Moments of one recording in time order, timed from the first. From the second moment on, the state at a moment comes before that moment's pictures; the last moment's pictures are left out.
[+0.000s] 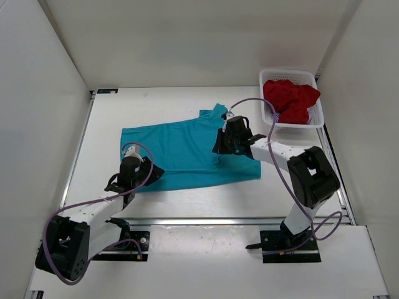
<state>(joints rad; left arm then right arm) -0.30 1.04 0.27 0.18 0.10 -0.77 0.52 1.73 1.06 -0.07 -0.21 0.44</state>
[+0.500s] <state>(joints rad) -0.32 1.04 0.27 0.17 0.09 -0.76 0.55 1.64 0.84 -0.06 -0.21 0.46</state>
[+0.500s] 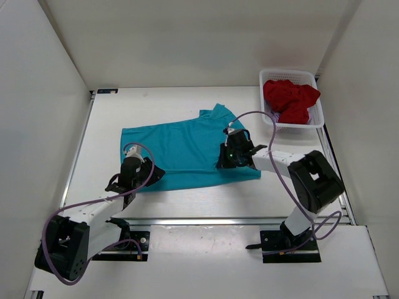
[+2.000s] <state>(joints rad) -0.53 1.02 0.21 0.09 0.15 -0.73 0.58 1.34 0.50 -0.02 -0.16 0.50</state>
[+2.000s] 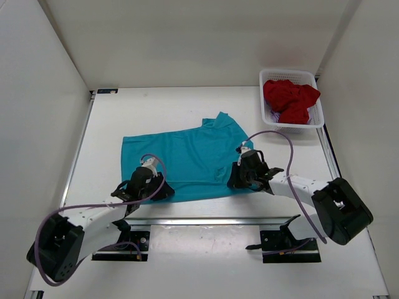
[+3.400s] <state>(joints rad) 0.12 1.96 1.24 -0.21 -0.12 -0.44 0.40 1.69 1.02 -0.02 -0.34 0.42</state>
